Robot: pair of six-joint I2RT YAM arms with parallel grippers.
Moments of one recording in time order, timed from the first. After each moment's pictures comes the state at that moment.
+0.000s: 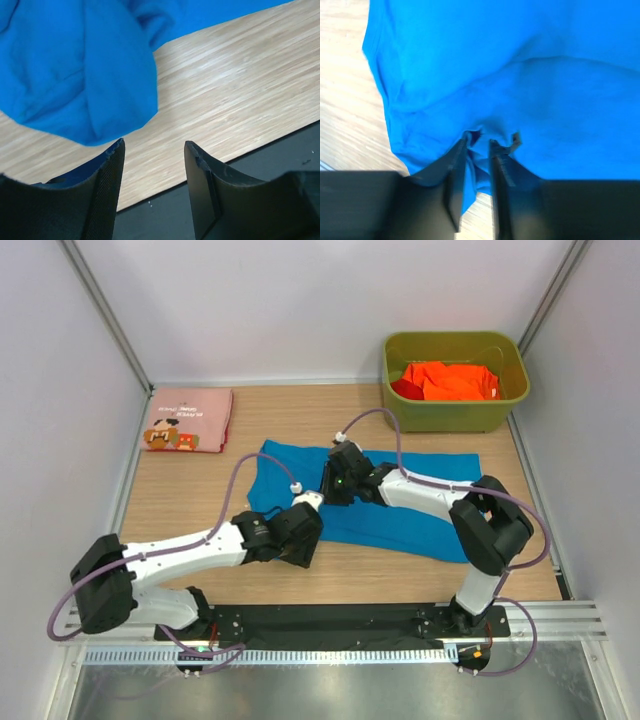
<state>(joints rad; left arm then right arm) -1.05 1.26 0.82 -0.62 -0.22 -0.62 0.76 1.76 1.10 -0.20 -0.04 0.79</state>
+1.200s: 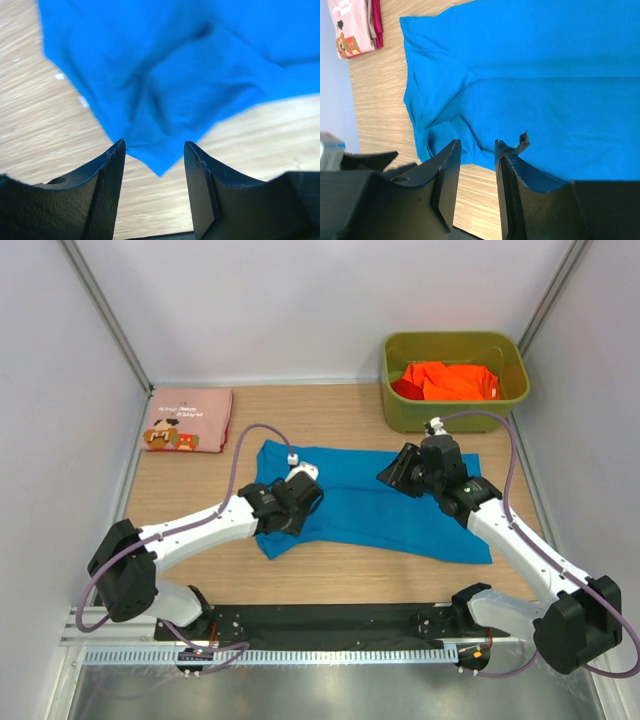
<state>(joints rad) -0.88 1.43 1.02 -0.73 -0.43 -0.41 0.41 1.11 0.86 -0.38 -0.07 0.79</state>
